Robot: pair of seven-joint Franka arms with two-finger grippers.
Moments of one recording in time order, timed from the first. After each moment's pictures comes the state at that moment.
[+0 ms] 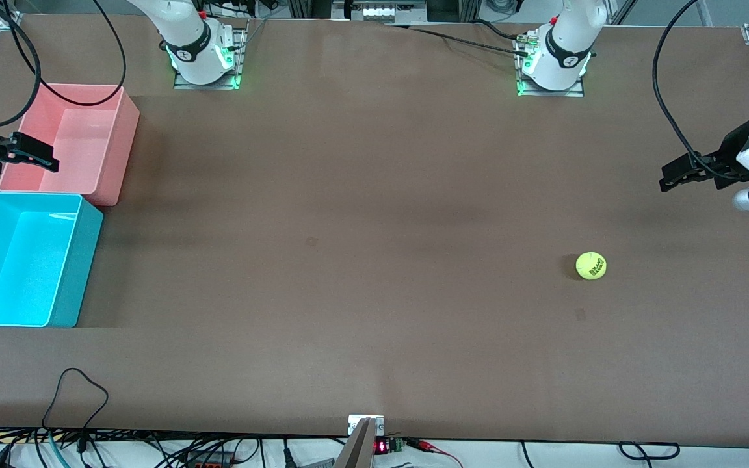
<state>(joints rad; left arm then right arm) 0.11 0.06 -0.09 -1.63 0.00 1.64 -0.05 0.11 0.10 -0.19 -1.53 -0.02 1.52 -0.14</state>
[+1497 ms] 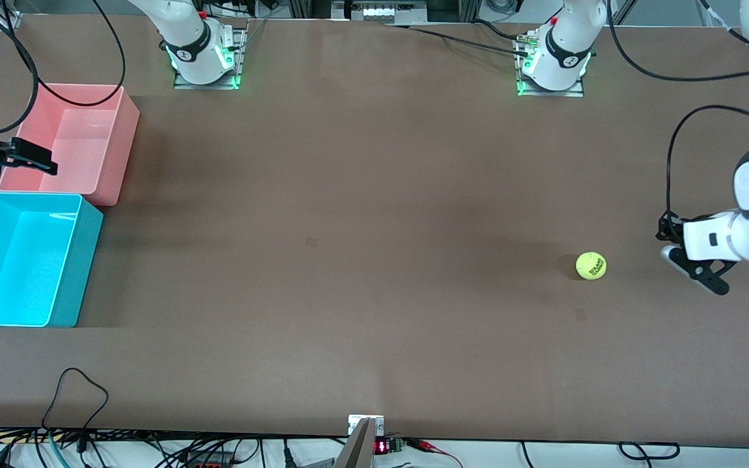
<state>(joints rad) 0.20 0.49 -0.07 -1.57 0.12 1.76 0.86 0.10 0.13 -0.19 -1.53 -0.02 1.52 -0.14</state>
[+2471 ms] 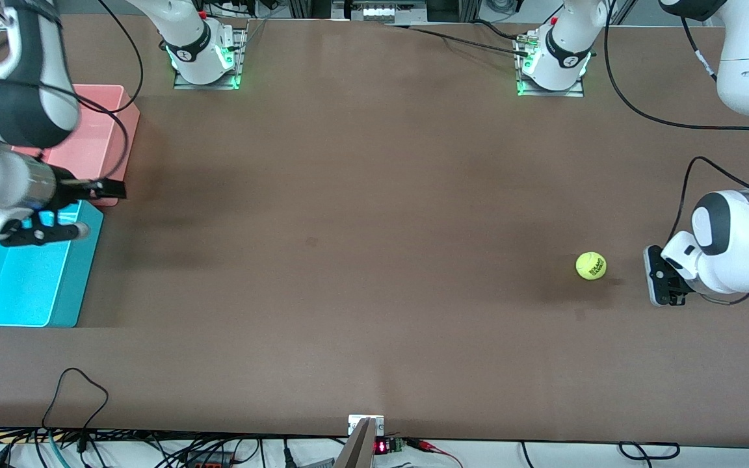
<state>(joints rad) 0.26 0.68 -0.07 -1.58 0.14 2.14 1.64 0.17 0.26 -0.17 -1.69 0.00 1.67 -0.14</state>
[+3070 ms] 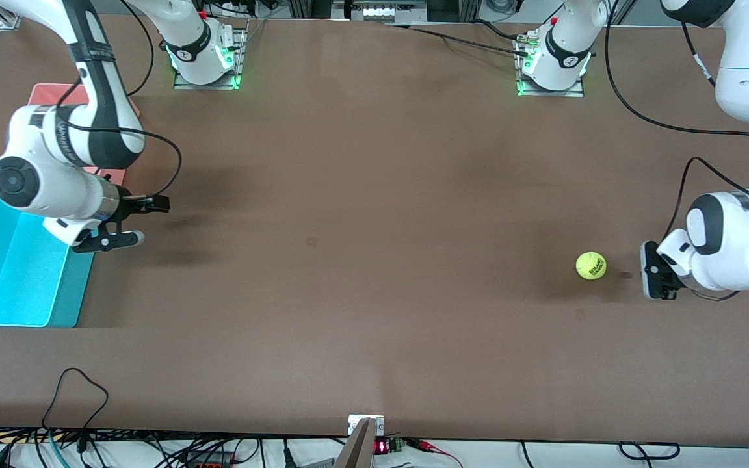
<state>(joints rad) 0.27 0.70 -0.10 -1.63 0.14 2.15 1.64 0.21 0.27 -0.17 -1.98 0.00 2.00 -0.14</state>
